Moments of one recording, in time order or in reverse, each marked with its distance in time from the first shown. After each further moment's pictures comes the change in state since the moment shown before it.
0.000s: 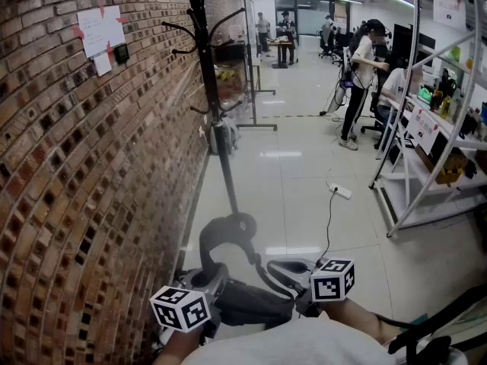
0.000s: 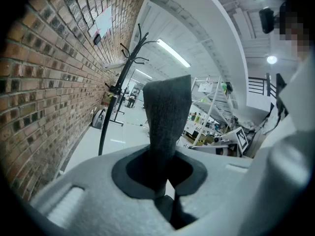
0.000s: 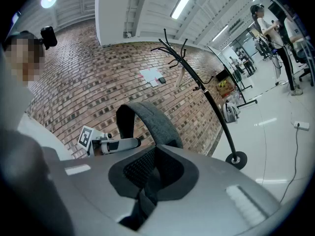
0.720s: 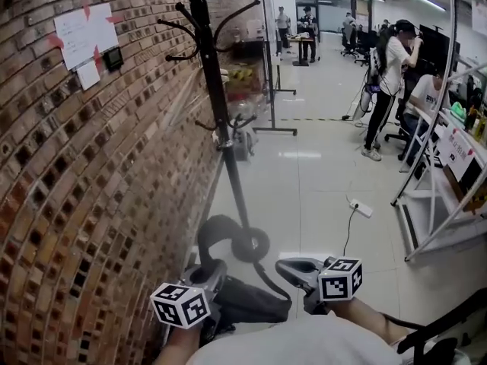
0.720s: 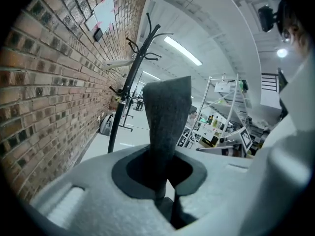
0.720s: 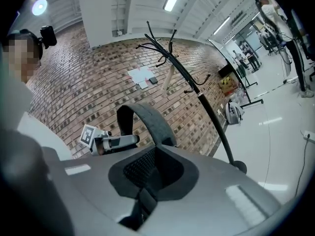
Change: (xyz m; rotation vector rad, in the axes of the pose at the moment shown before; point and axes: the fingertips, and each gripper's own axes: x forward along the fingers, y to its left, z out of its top) left arm 0.138 0.103 0.096 0.006 -0.023 0.108; right arm 0.069 -0.149 0.108 0.001 0.042 0.047
